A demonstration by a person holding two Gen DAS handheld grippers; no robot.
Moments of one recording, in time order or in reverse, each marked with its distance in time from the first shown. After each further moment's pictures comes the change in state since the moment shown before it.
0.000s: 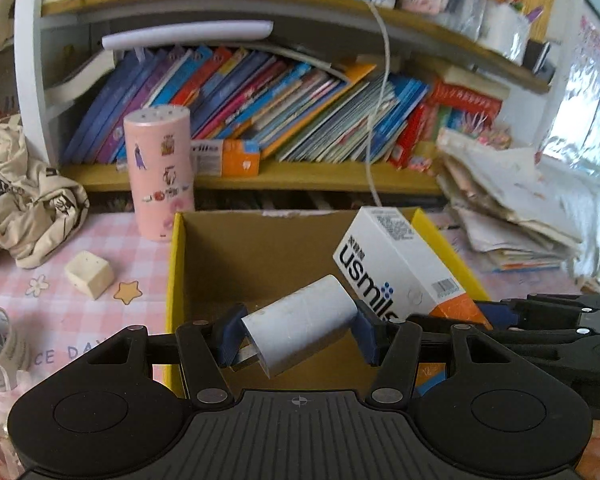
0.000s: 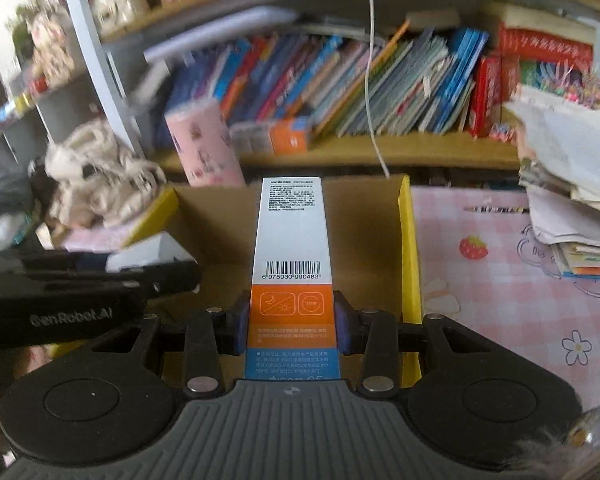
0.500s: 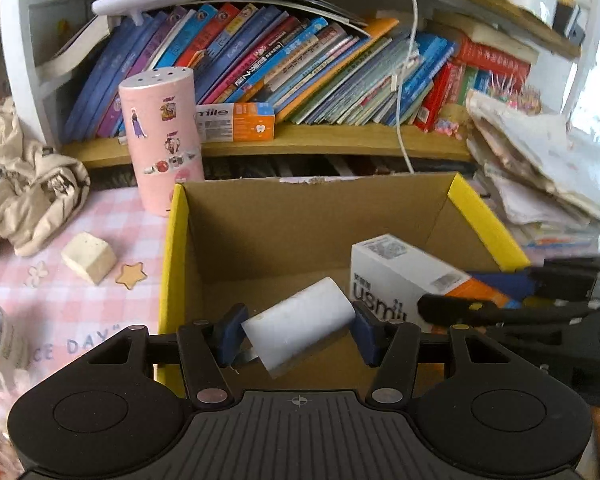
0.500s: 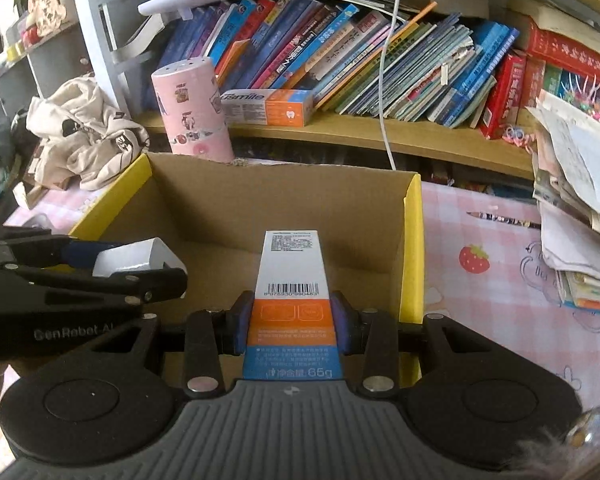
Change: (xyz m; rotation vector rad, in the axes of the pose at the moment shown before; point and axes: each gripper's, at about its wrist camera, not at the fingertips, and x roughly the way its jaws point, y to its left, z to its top) left arm 0.032 0.000 -0.003 0.058 0.094 0.076; right arm 0.034 -0.002 0.013 -0.106 0.069 -0.044
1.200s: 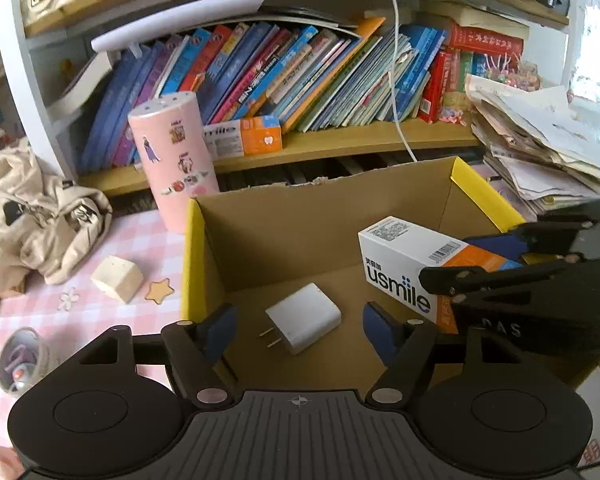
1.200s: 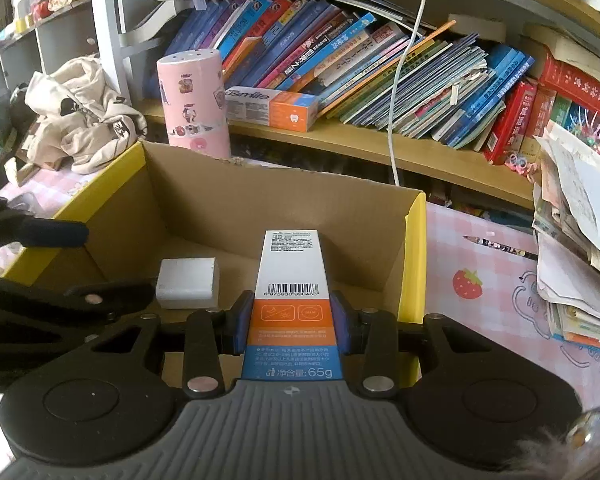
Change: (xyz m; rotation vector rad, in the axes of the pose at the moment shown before) left arm -0.016 -0.010 -0.007 0.085 -0.036 0.084; right arm 0.012 0.004 0.005 -0.096 -0.013 -0.036
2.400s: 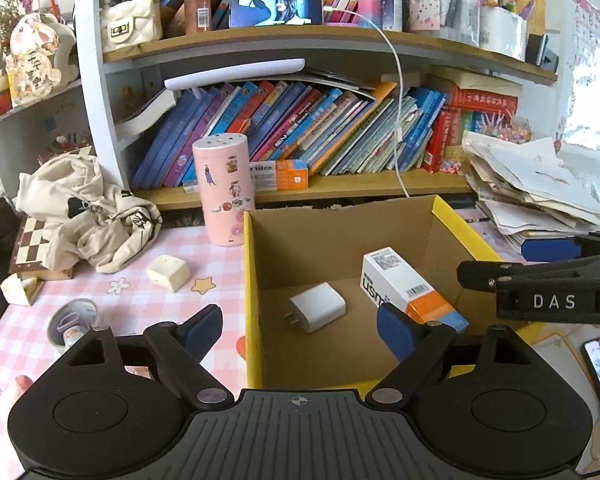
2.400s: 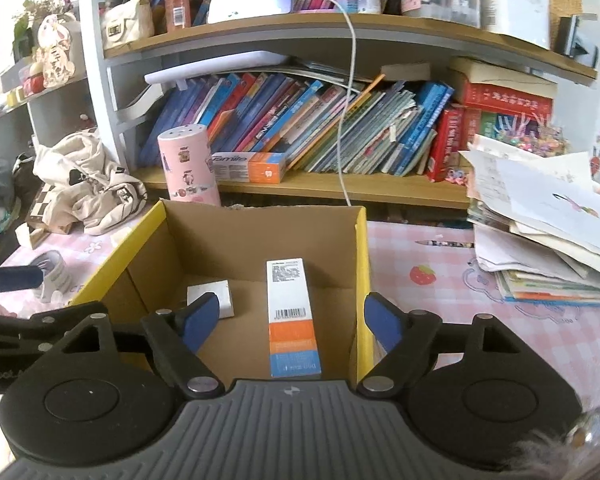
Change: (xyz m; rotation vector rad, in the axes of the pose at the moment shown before) left arm -0.094 0.008 -0.044 -0.084 -0.155 0.025; right arm -0.103 0.017 -0.040 0.150 -0.182 -0.076
